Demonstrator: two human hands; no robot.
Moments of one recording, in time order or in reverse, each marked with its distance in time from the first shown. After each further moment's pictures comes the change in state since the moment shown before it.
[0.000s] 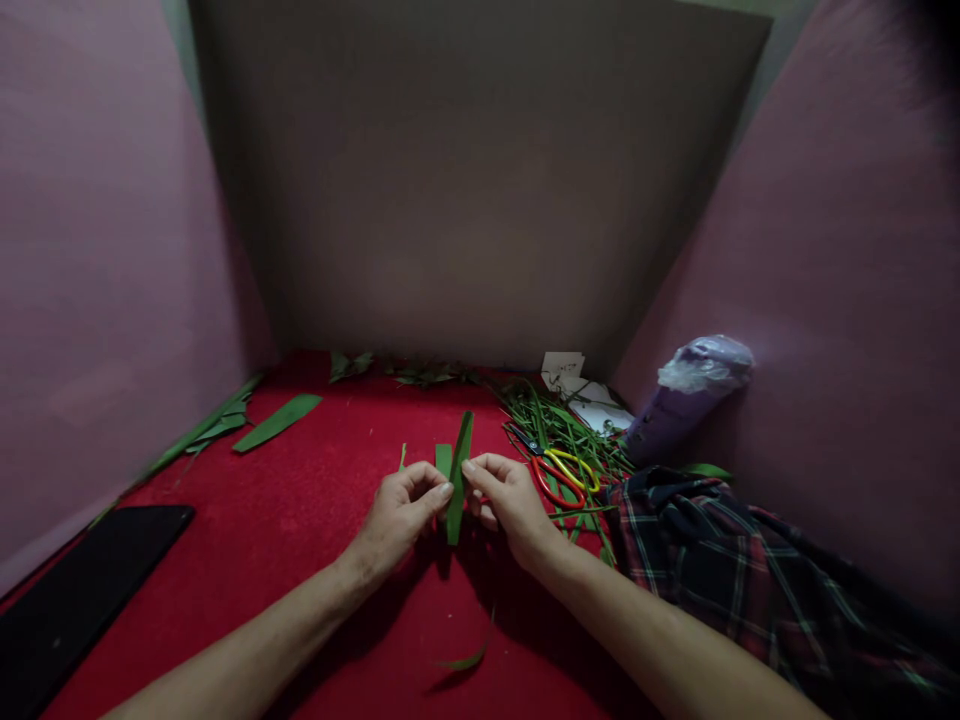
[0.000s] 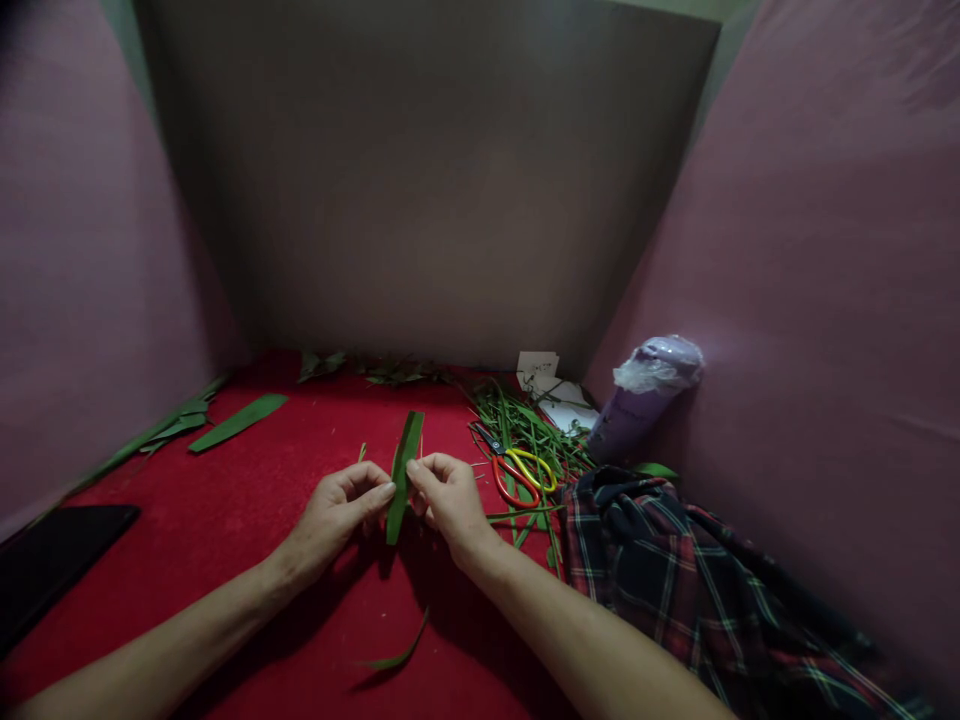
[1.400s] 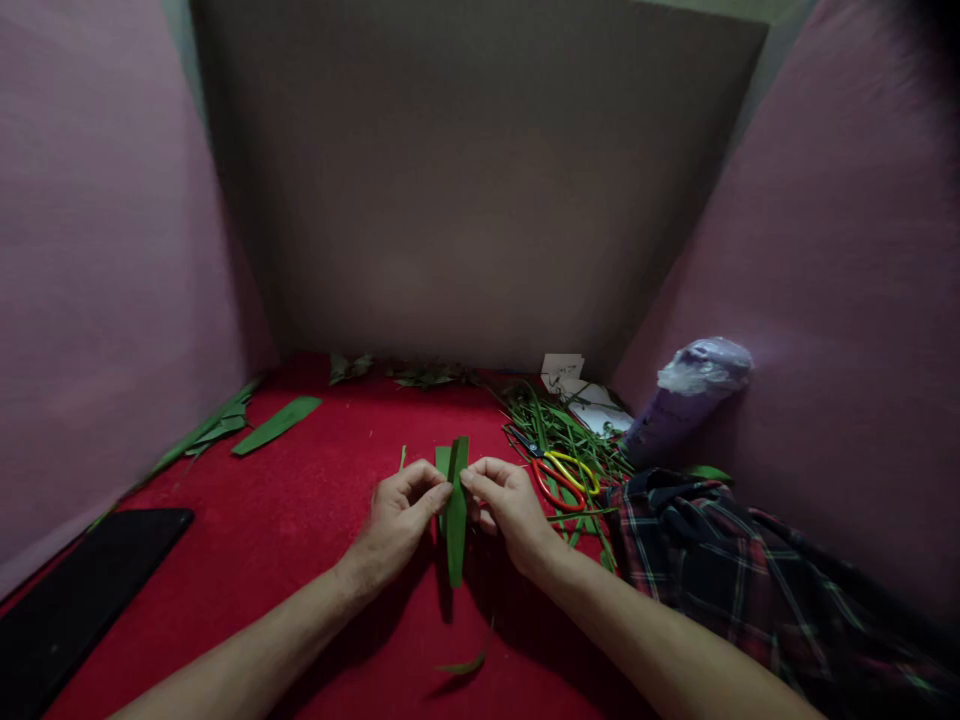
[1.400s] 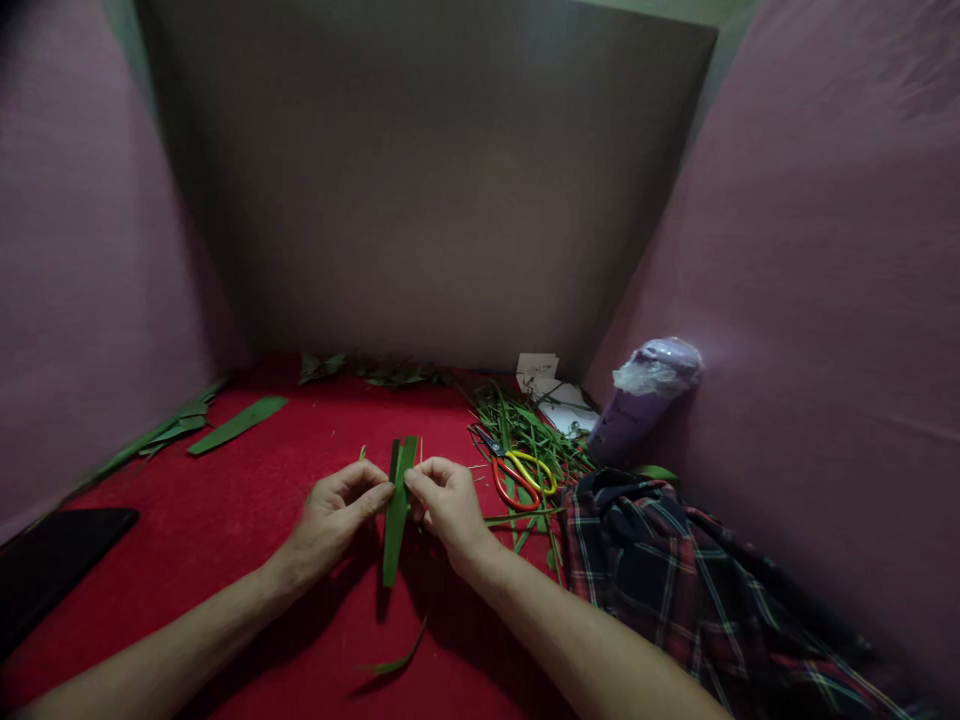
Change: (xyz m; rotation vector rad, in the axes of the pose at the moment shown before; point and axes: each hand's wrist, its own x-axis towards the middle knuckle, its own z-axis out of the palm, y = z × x) left_hand -0.001 0.005 0.002 0.071 0.059 0.177; right_hand -0.001 0.001 0.001 0.024 -0.009 -0.015
